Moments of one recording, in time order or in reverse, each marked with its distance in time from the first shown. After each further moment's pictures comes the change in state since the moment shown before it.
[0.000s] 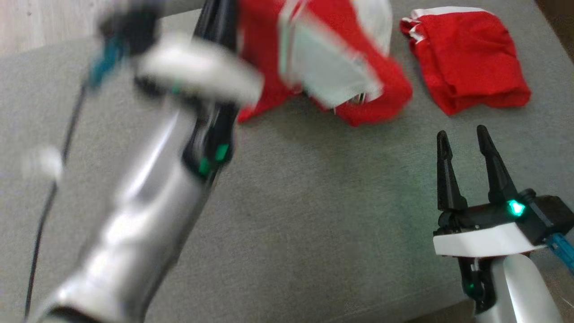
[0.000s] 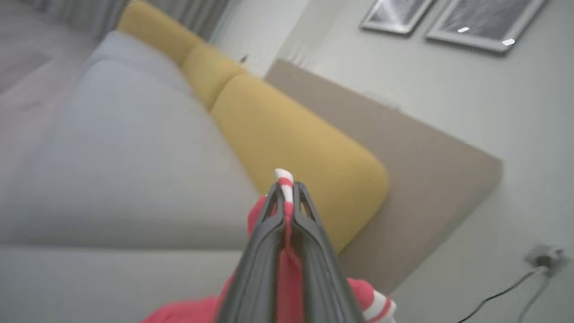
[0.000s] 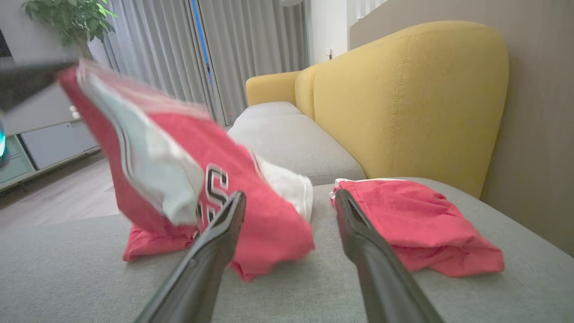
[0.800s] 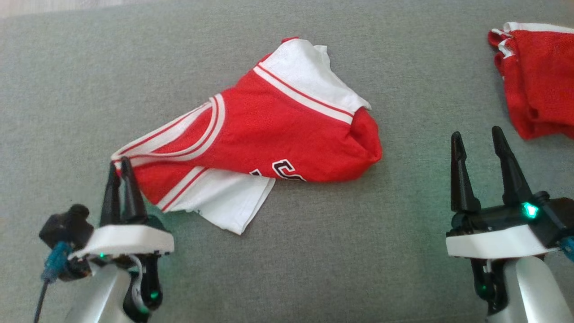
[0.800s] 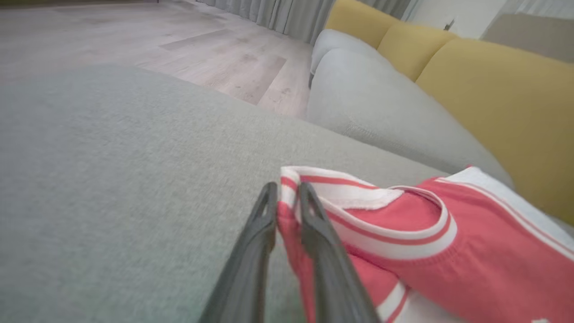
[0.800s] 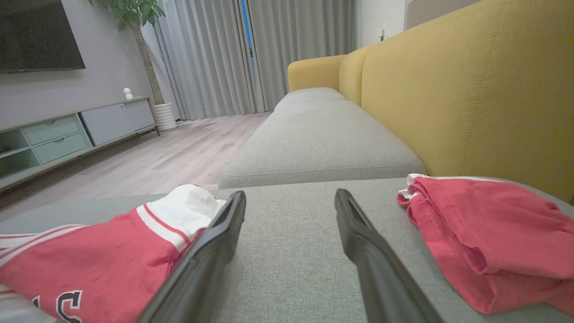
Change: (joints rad) left arm 0.602 0.153 0.234 -0.073 0.181 0.063 -0.164; right arm 0.015 -0.022 -0.033 -0.013 -0.012 0.000 0.000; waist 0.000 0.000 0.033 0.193
